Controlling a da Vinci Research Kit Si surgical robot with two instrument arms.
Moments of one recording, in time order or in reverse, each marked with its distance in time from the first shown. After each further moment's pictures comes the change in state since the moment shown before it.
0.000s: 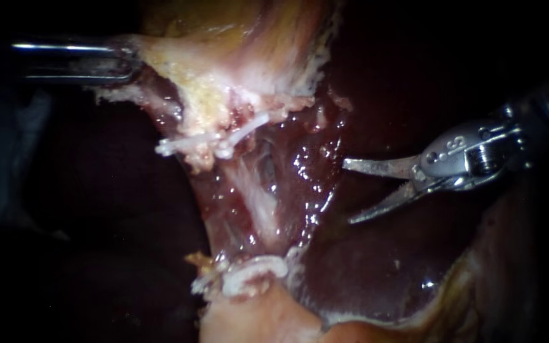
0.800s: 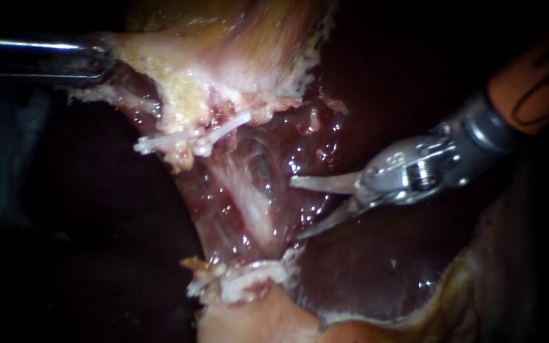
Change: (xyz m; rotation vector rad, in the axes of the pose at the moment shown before) right arm 0.001 -0.001 0.003 0.025 0.020 -0.006; left arm 0.002 0.001 -0.005 -0.013 -0.011 -0.009
